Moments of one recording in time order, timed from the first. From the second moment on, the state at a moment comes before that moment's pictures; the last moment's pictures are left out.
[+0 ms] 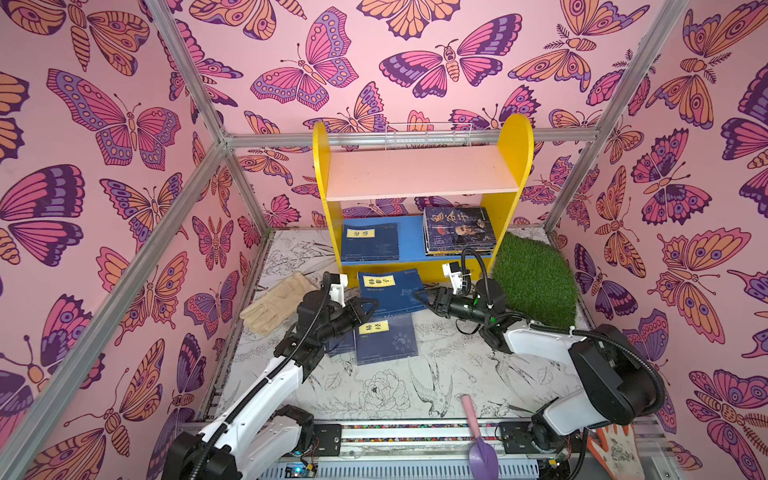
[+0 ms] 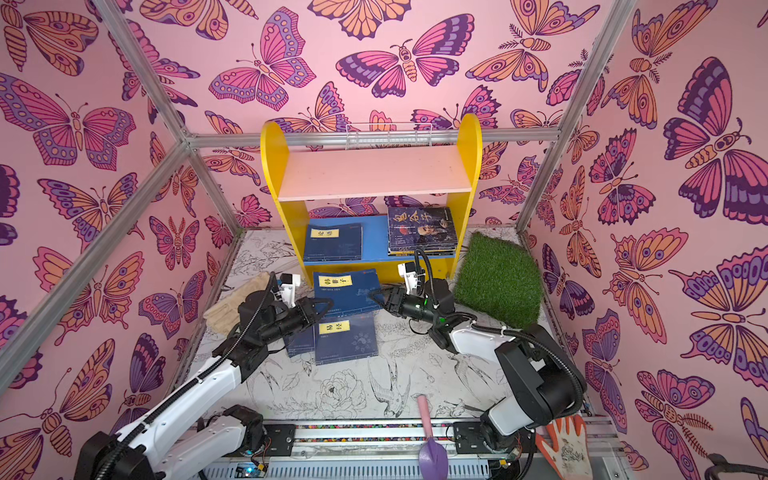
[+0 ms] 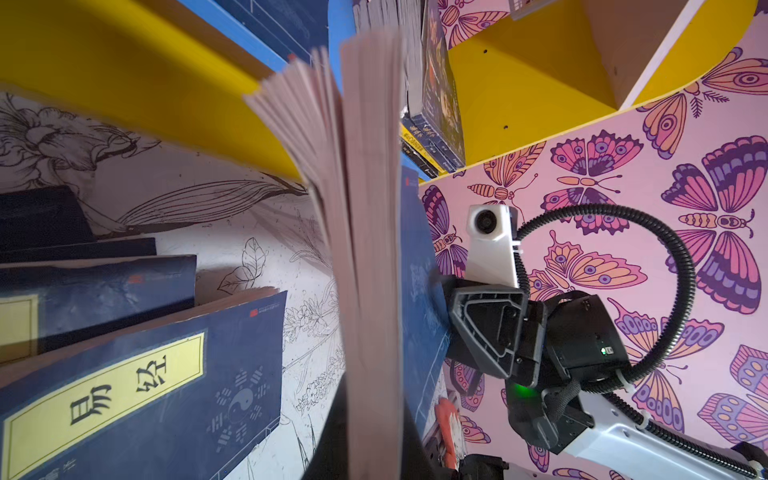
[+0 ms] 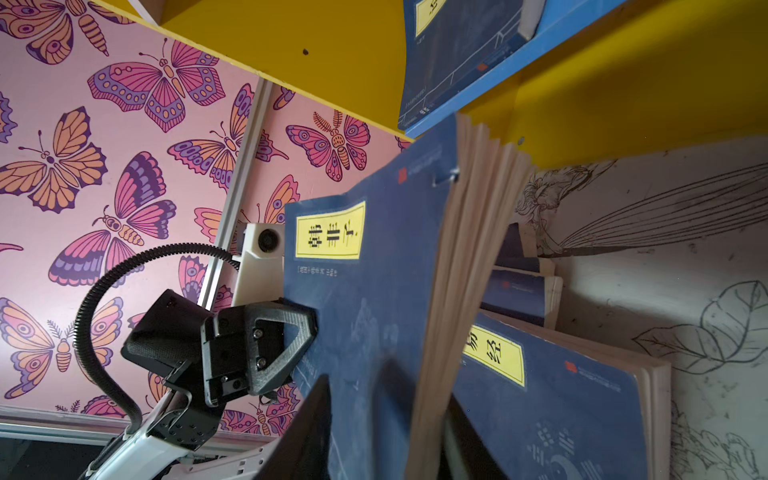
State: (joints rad) left arm -0.35 0.95 0.53 0.09 0.49 -0.93; right arm 0.55 1.51 0.64 0.76 -0.63 1.09
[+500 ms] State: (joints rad) left arm -0.33 0.87 0.46 0.19 0.48 -0.95; right arm 0.53 1.51 0.64 0.80 -0.69 1.11
